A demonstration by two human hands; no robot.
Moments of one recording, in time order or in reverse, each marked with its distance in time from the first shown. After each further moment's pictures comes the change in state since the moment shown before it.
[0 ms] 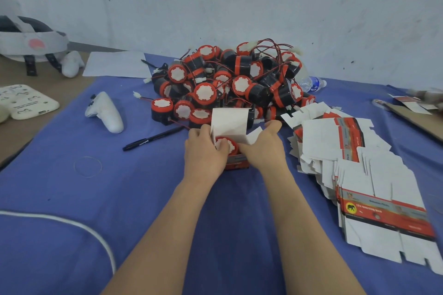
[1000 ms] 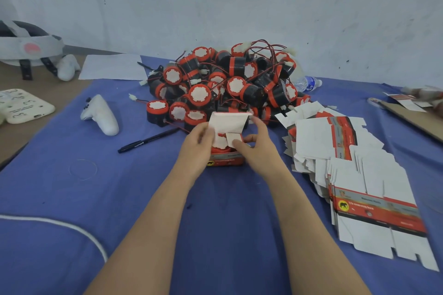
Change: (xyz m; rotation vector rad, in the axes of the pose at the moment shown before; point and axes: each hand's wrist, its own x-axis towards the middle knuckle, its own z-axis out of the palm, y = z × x) left_hand 0.004 -0.001 -0.009 -0.492 -0.198 -0.073; right_hand 0.003 0.019 -0.005 0.390 -0.215 -0.121
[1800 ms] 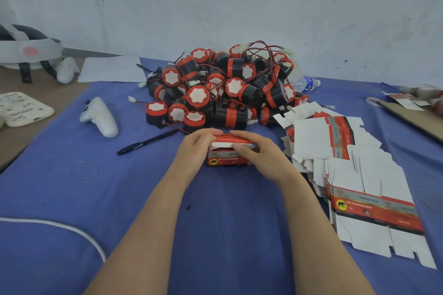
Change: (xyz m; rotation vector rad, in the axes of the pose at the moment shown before) left_hand -0.004 0.004 -0.007 -0.128 -0.047 -0.013; right_hand -0.006 0.004 -0.019 -0.095 -0.199 -0.124
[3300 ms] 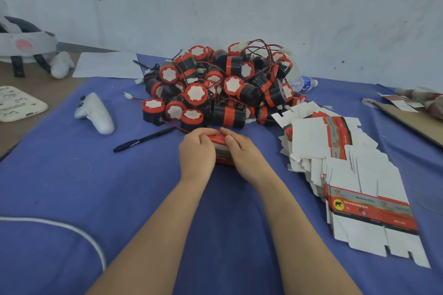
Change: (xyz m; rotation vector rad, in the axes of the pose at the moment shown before) left_hand 0.002 -0.004 0.026 0.195 0.374 0.013; right_hand 0.011 -0.004 0.035 -0.087 0.074 0.113
